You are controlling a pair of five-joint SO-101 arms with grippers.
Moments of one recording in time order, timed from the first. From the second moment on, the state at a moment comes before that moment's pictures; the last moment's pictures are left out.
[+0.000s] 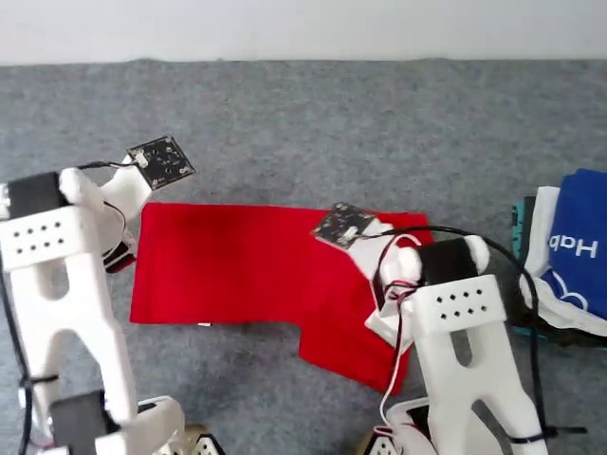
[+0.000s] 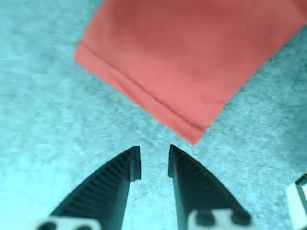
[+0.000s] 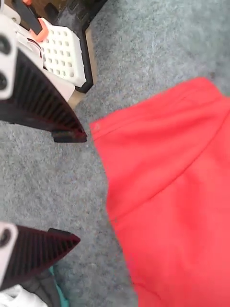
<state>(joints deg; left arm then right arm) -18.6 -14.4 6.5 98.8 -59.6 -14.3 -35.8 31.7 100.5 37.0</state>
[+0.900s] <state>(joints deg) 39.7 -18.7 25.3 87.1 -21.8 36.0 -46.7 20.9 100.5 37.1</state>
